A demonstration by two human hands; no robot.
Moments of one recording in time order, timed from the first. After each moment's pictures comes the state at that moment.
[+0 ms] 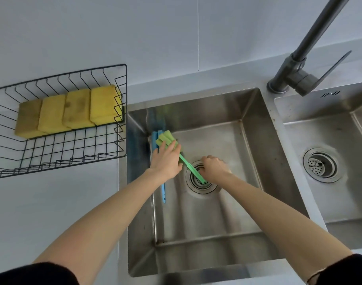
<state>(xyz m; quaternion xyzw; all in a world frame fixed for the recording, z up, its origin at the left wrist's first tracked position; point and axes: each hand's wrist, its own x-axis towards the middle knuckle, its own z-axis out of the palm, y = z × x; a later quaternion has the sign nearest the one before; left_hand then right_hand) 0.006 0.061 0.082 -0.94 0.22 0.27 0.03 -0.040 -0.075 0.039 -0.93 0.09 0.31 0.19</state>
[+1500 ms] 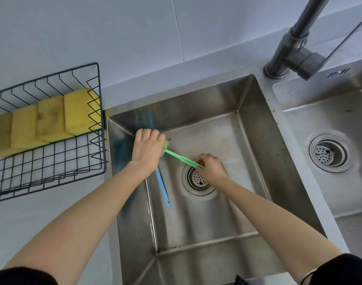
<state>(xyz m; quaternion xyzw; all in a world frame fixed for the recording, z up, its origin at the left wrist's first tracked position) 0.052 0.065 0.067 -0.94 0.28 0.13 0.17 -0.040 -0.087 -0.013 -0.88 0.17 0.22 0.39</state>
